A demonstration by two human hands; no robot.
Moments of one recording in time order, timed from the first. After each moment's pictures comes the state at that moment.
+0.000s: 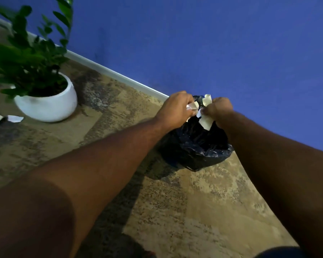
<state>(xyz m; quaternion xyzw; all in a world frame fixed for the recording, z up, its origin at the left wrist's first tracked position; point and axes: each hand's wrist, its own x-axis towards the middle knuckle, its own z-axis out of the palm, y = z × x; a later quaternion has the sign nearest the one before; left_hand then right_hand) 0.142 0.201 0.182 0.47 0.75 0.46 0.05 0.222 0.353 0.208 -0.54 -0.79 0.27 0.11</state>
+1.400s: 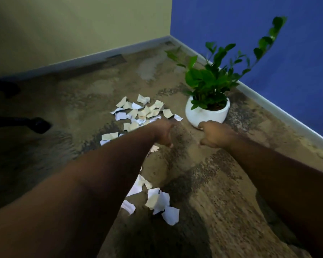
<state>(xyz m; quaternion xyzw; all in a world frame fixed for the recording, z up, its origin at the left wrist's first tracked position) -0.008 -0.208 0.115 0.18 0.96 0.09 0.20 -0.003 0.004 0.117 0.08 -0.98 0.03 -0.20</state>
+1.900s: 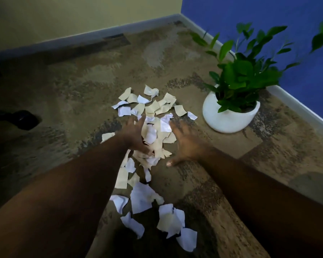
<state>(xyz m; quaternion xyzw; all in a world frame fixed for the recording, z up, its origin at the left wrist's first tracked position) -0.069 -0.347 -0.007 0.01 0.97 0.11 0.23 -0.050 -0.117 0.014 0.14 -0.95 0.10 -0.26</state>
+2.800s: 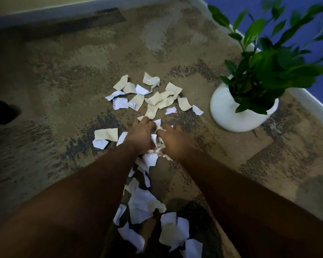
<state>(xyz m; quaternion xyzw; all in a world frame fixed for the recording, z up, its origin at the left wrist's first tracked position) -0.086 -0.324 -0.057 0.12 0.98 0.12 0.11 -0.074 -0.168 -0.039 0.22 -0.96 0.02 -0.17</state>
